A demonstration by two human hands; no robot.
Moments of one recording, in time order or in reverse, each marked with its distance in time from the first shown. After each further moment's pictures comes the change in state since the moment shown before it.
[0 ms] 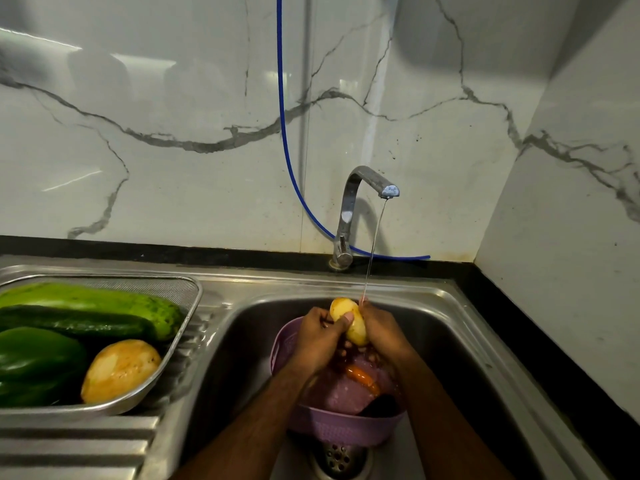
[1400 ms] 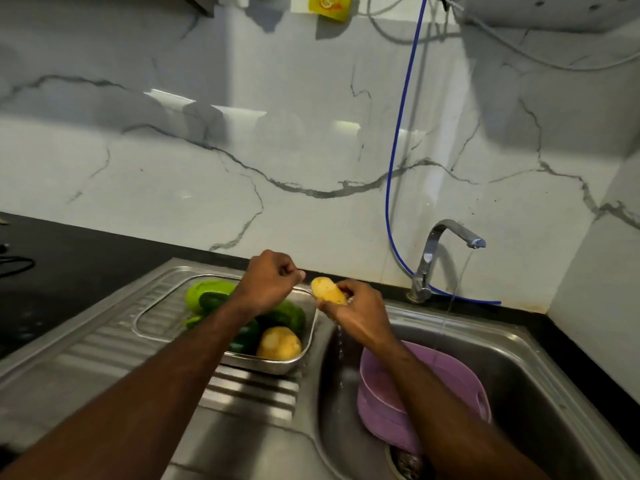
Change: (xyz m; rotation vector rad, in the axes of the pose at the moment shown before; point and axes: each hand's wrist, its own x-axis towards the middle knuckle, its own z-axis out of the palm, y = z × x) left_hand -0.098 0.178 -0.238 0.789 0.282 0.455; right_hand -0.116 -0.139 0.135 -0.357 -0.020 -0.604
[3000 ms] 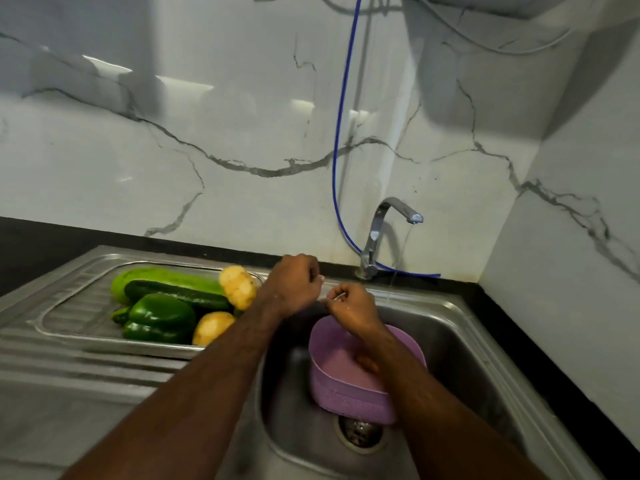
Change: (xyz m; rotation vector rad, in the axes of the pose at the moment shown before) left_hand 0.005 0.048 0.117 0.154 -0.120 0.150; right_hand -0.007 0.072 -0.040 0.004 0.027 0.266
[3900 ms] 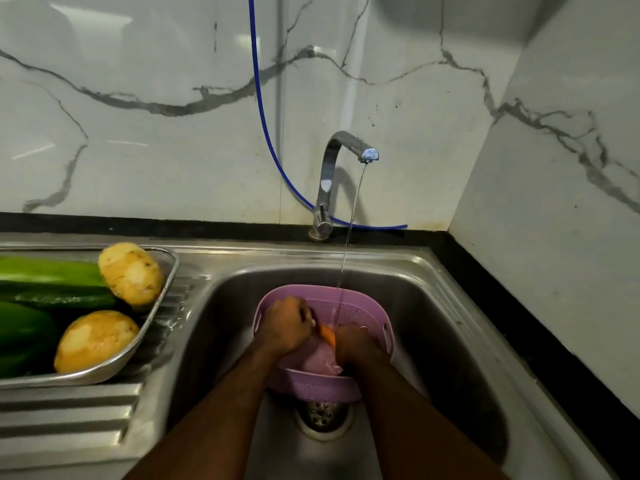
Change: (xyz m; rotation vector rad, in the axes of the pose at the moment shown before) left_hand -0.016 -0.019 0.188 -0.038 -0.344 -0.181; right_hand 0.012 0.174 0.009 -0.820 -0.435 0.107
